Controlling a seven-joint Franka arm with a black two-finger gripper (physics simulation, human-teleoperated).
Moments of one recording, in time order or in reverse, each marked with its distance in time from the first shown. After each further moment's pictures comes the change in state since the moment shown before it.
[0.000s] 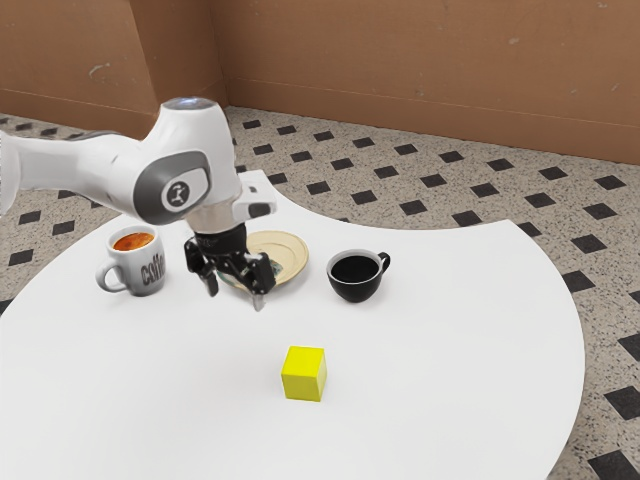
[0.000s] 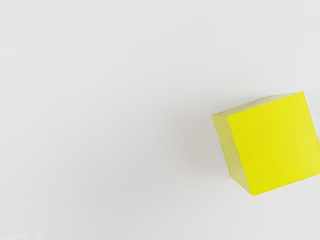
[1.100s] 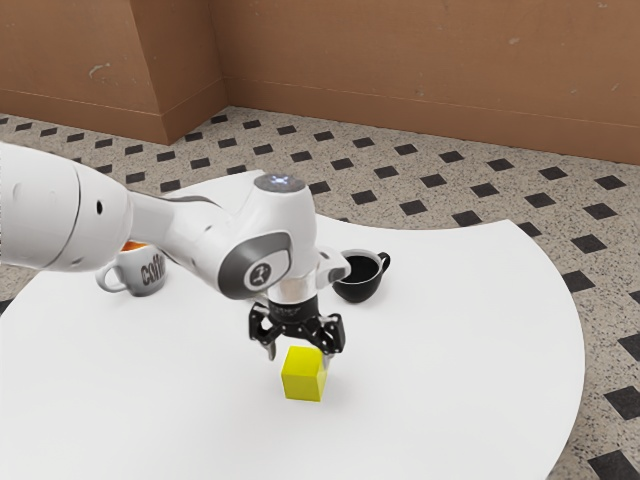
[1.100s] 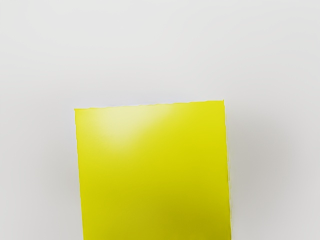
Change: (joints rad) arm -0.165 0.247 -0.003 0.028 -0.061 0.177 -0.378
